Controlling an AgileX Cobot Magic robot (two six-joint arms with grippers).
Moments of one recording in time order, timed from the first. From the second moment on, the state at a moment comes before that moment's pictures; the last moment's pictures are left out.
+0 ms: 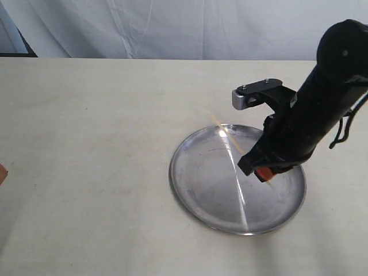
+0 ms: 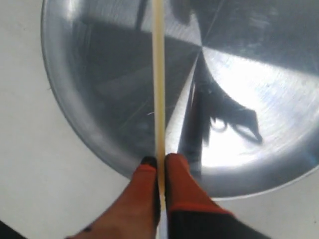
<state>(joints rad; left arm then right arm) -0.15 0.01 0.00 -1.38 0.36 1.21 0.30 1.58 -0.96 0.28 0.92 -0.36</state>
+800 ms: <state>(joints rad) -0.15 0.01 0.00 -1.72 0.35 0.98 0.48 1.24 -0.69 0.79 0.95 -0.63</state>
